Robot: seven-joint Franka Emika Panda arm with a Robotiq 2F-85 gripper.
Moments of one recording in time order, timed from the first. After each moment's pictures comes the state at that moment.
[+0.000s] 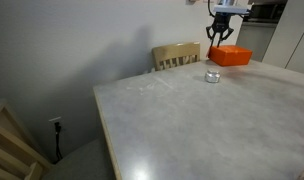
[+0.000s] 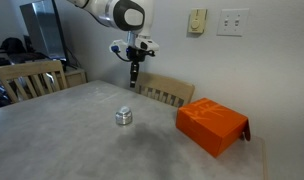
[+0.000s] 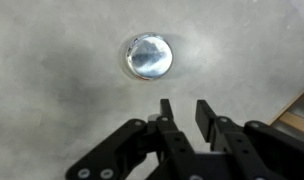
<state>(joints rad) -0.01 0.83 -0.10 -1.09 0.23 1.86 0.65</state>
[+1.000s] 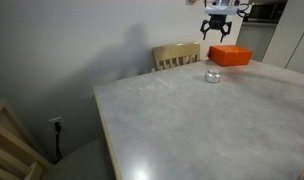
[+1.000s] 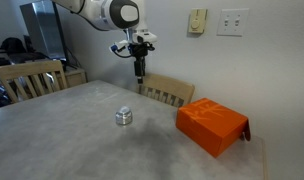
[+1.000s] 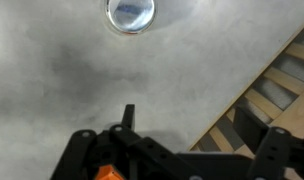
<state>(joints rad) 0.04 0.83 -0.14 -1.09 0.06 2.03 0.92</state>
